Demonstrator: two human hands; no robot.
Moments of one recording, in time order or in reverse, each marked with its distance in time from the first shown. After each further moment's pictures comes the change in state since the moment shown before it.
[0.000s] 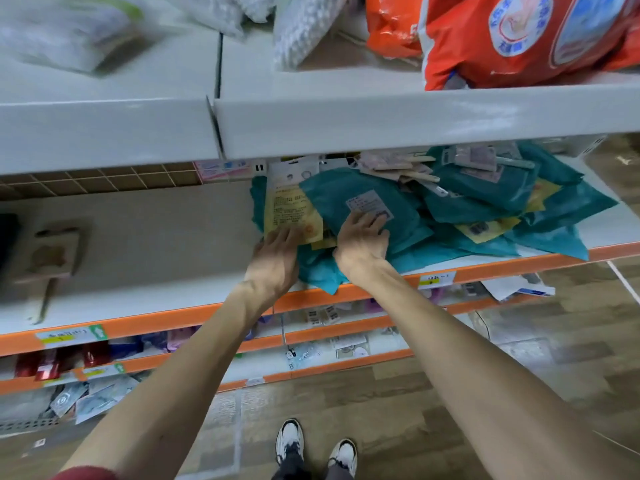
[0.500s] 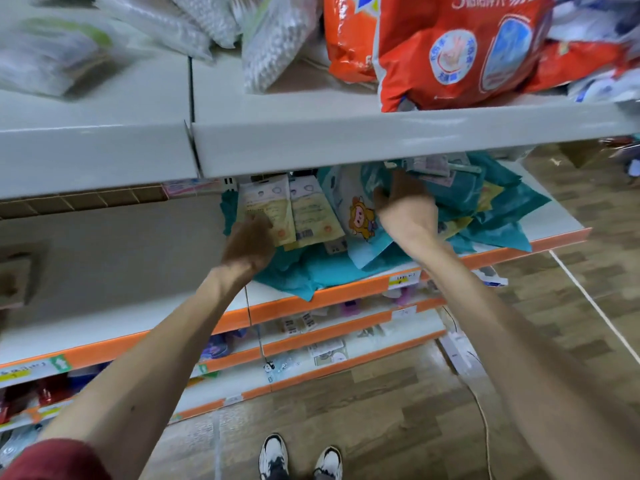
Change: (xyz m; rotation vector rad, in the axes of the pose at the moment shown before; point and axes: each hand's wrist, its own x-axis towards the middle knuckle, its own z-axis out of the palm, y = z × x) left_hand 0.052 -0.001 -0.021 -0.206 -0.060 -0.182; right_hand -0.002 0.099 -0.104 0.435 0.359 -0.040
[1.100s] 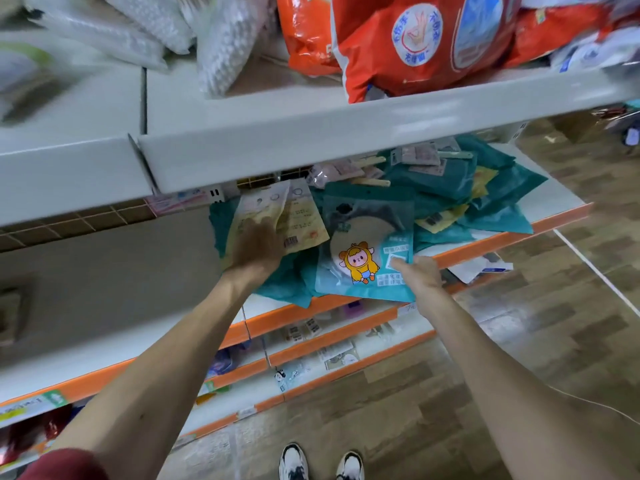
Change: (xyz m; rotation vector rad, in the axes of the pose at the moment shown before) left_hand 0.014 0.025 0.014 0.178 0.132 0.104; right_hand -0.065 0.105 0.083 0.718 -0.258 0.850
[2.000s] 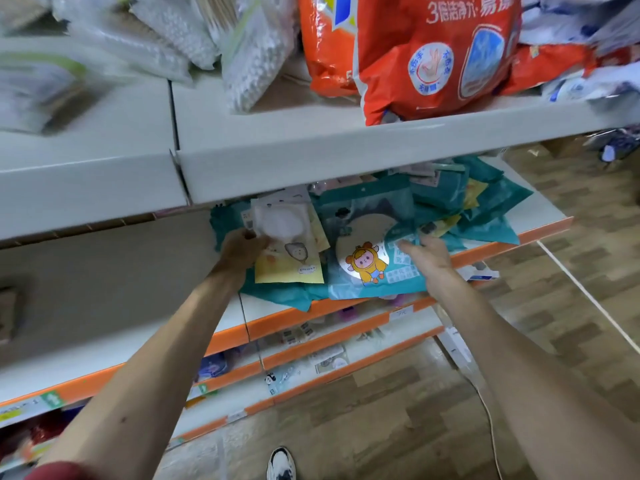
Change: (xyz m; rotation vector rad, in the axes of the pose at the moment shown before) left_hand -0.010 -0.013 -0.031 -0.958 -0.217 -0.503; right_hand -0.005 -0.050 -0.022 -0.022 0.030 -0.135
